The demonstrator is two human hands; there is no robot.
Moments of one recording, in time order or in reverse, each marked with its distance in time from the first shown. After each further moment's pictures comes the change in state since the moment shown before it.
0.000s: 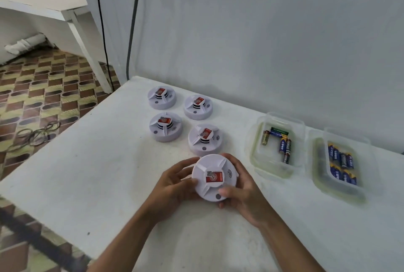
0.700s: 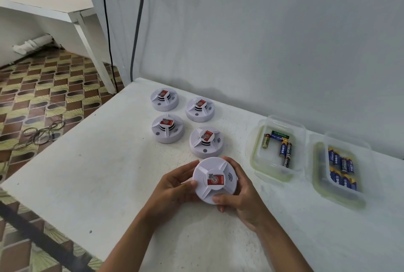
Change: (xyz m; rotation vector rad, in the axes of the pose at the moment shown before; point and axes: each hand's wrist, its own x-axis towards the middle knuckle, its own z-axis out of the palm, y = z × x) left_hand -0.009 0.004 0.008 -0.036 -0.059 0.053; right_hand -0.002 0.007 0.000 -0.148 0.008 -0.070
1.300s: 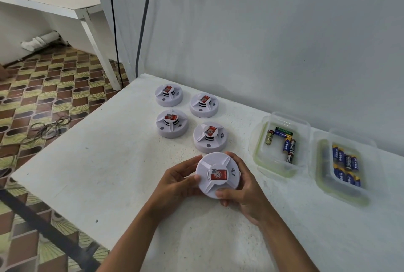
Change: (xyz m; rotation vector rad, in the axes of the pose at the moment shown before) left_hand -0.006 0.002 0.005 0.022 -0.007 0.032; right_hand -0.001 0.002 -0.002 -0.037 -0.003 0.023
